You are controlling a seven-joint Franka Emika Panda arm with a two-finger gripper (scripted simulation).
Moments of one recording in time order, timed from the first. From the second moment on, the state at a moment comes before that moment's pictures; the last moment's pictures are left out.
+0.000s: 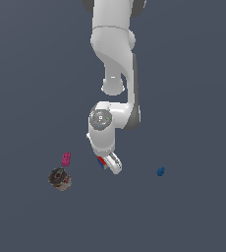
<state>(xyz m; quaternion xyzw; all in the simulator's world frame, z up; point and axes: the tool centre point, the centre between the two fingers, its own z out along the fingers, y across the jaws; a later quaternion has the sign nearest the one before) 0.050 -0.036 0.039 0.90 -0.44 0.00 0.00</state>
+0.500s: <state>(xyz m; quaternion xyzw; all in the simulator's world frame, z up) 0.051 -0.036 0.034 0.90 -0.44 0.00 0.00</state>
